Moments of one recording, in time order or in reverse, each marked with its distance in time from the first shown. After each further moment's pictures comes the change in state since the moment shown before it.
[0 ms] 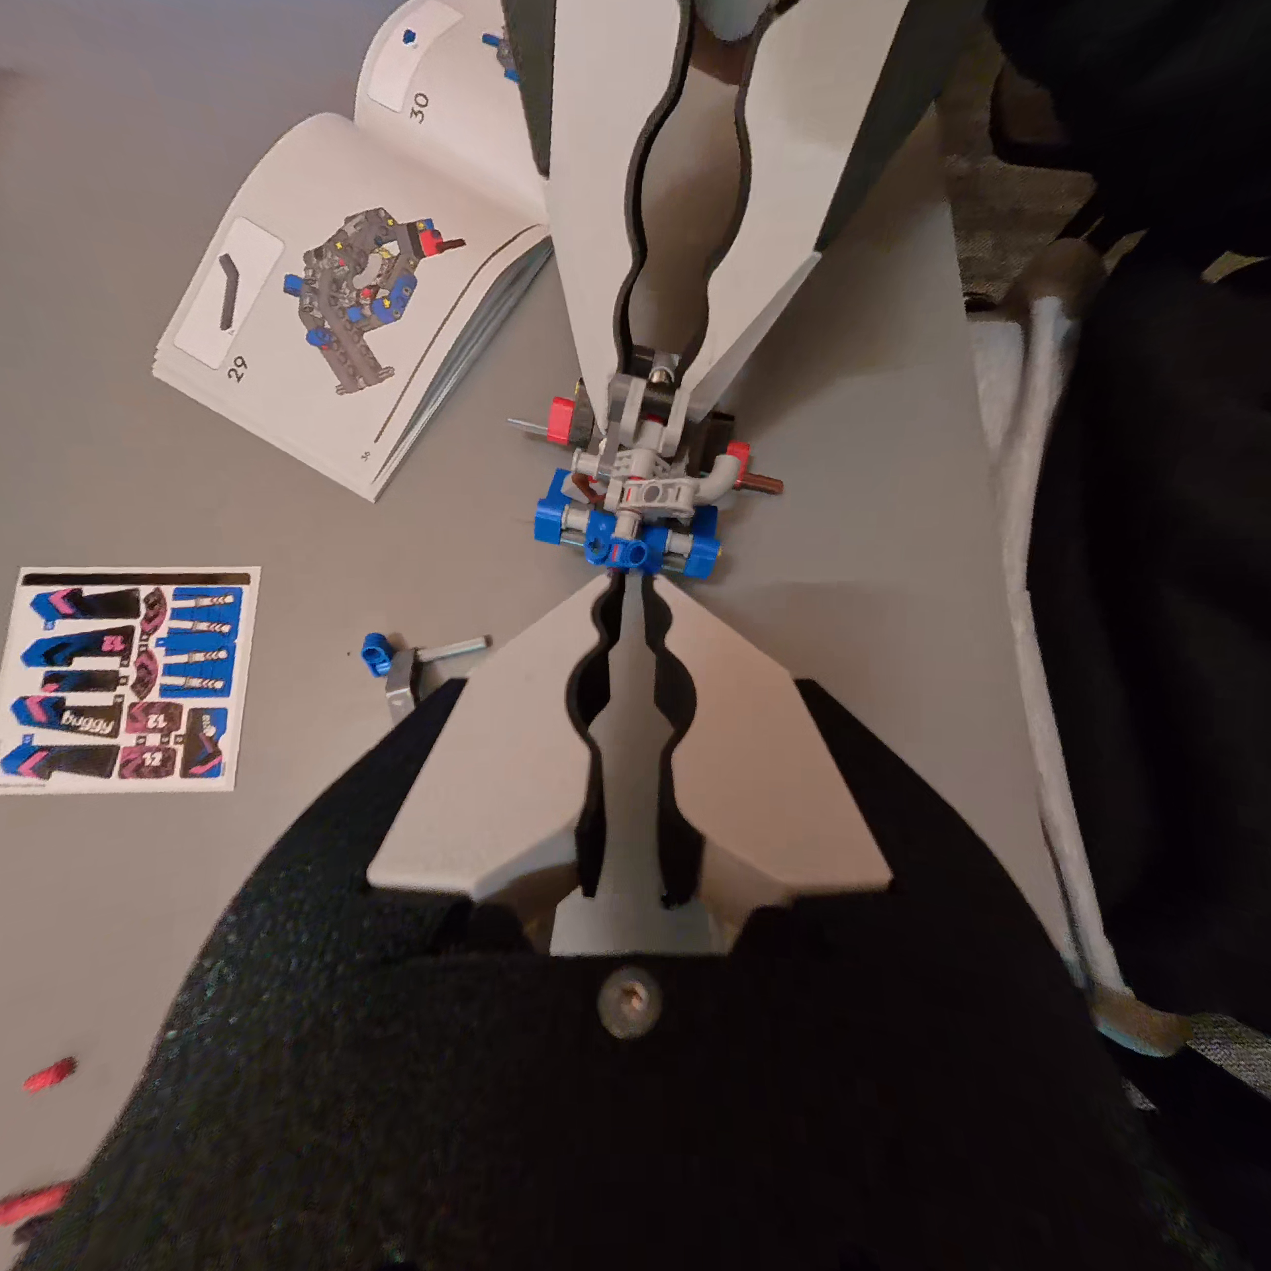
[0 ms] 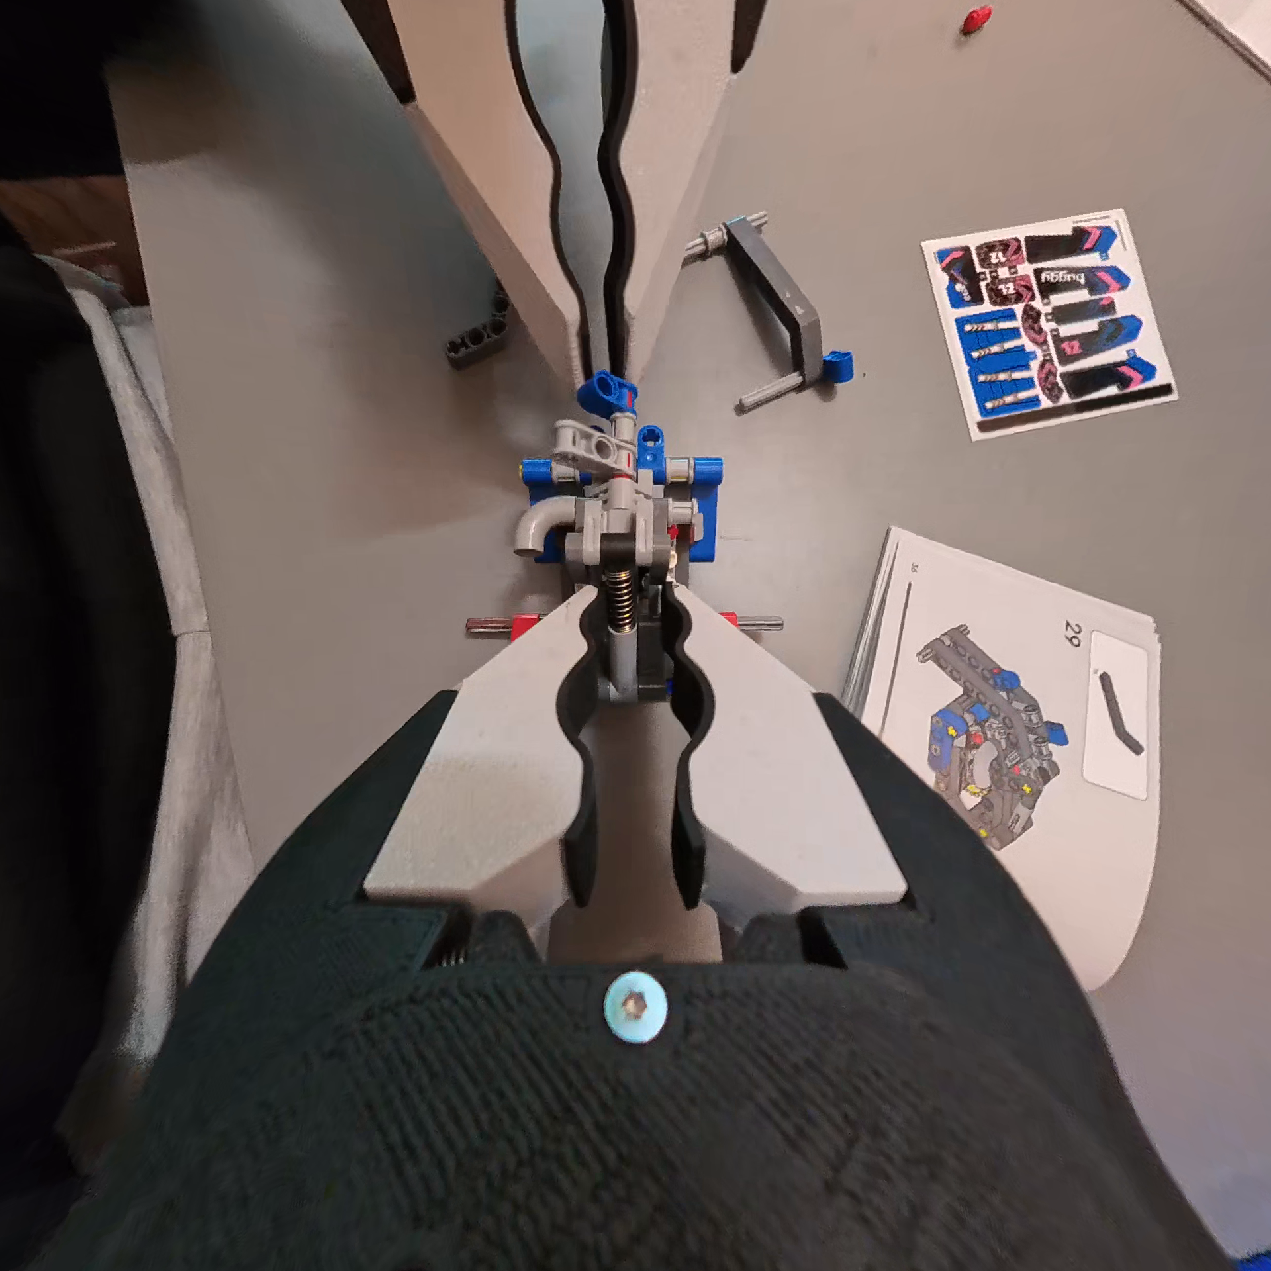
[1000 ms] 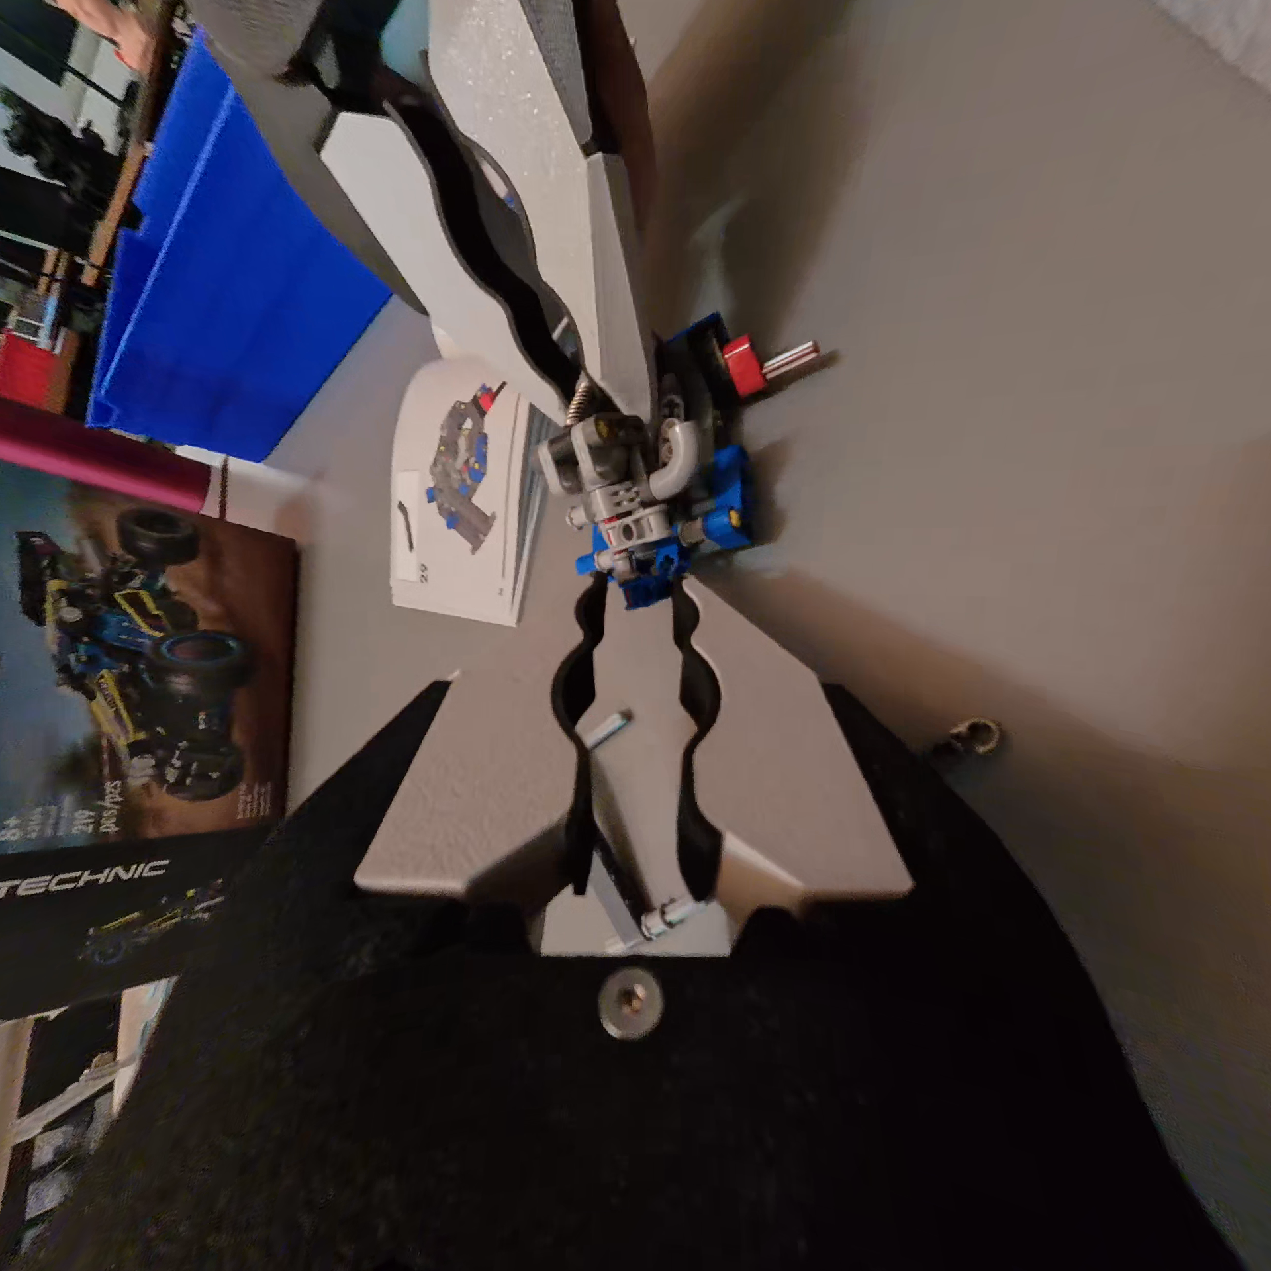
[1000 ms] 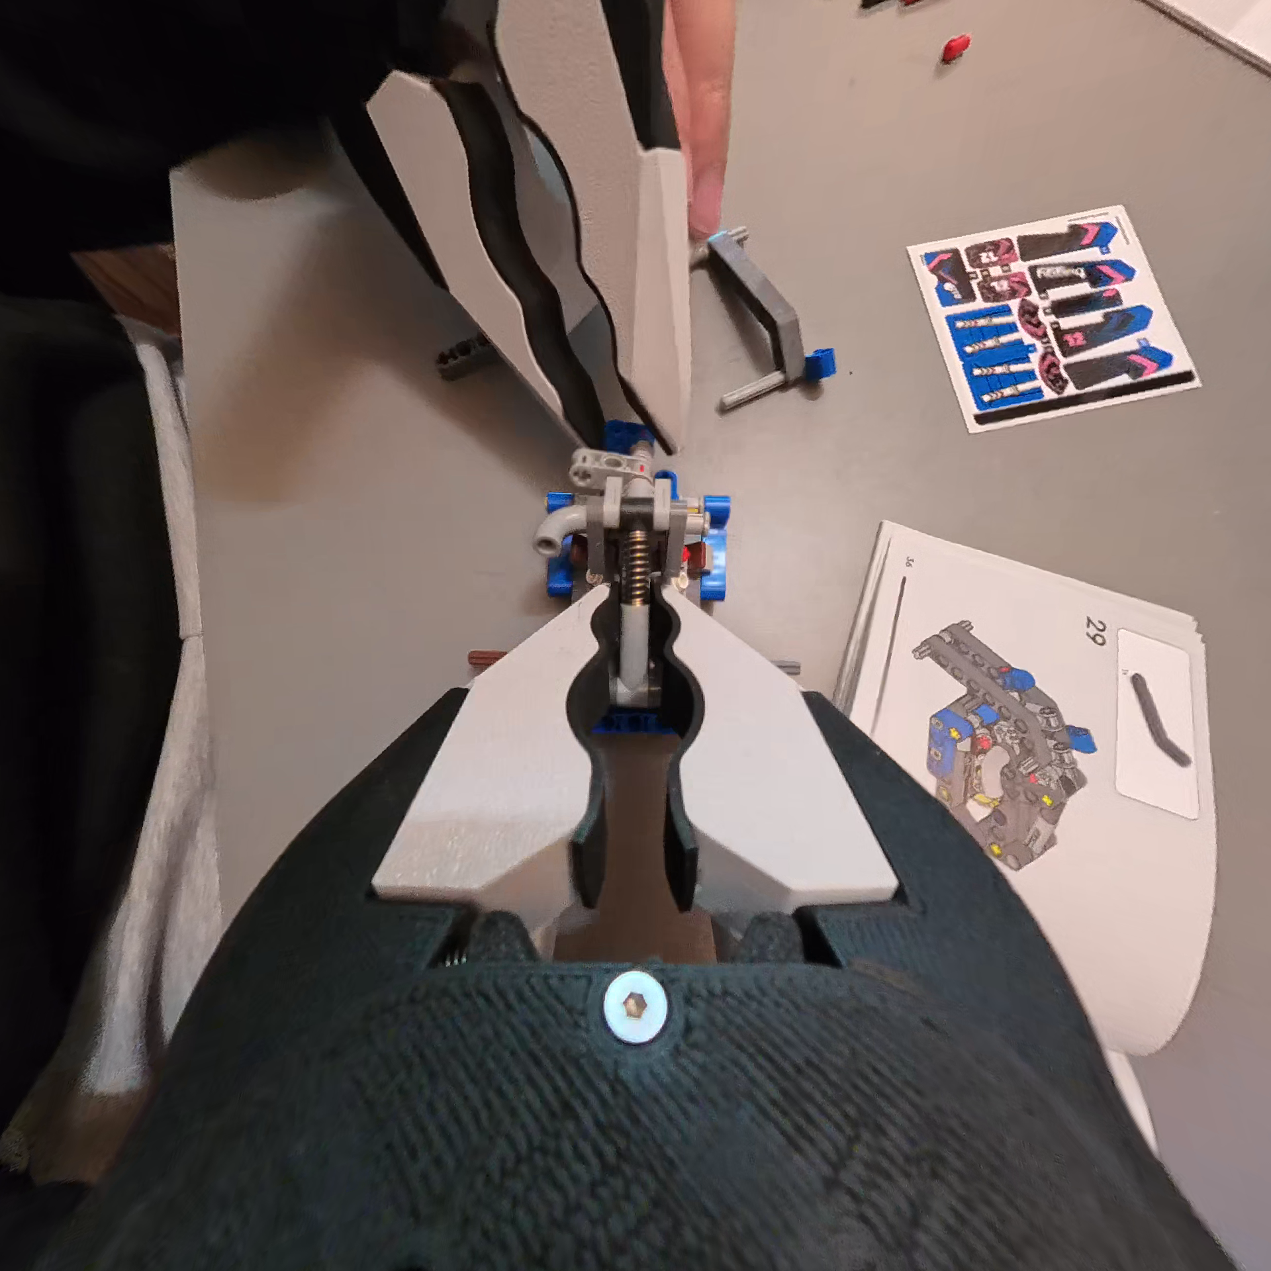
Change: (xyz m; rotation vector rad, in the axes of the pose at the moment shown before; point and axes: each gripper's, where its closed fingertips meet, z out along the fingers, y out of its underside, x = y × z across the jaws) left arm -0.021 -0.004 0.023 0.116 -0.281 0.649; right arm 0.010 0.005 0.002 0.105 -0.075 0.044
